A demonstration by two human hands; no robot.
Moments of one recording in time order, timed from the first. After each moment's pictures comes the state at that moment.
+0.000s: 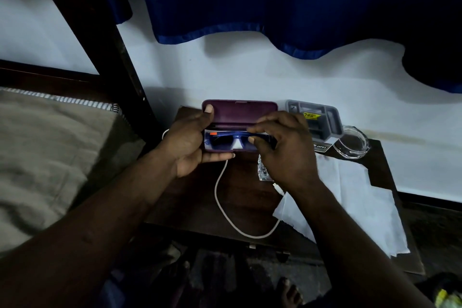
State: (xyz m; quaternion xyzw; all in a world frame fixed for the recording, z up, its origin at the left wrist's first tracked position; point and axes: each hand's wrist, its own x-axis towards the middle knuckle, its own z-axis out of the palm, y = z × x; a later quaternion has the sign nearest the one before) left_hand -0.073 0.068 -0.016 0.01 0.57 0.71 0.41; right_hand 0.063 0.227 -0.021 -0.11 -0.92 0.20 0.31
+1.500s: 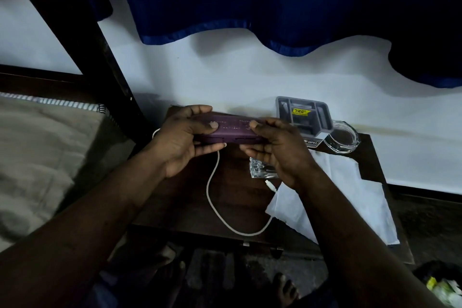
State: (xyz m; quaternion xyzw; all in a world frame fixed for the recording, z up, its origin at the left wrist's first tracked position) left_hand -0.069 0.070 -0.012 0.03 0.56 0.73 0.40; right_hand 0.060 0.229 -0.005 -0.32 -0.53 0.78 0.10
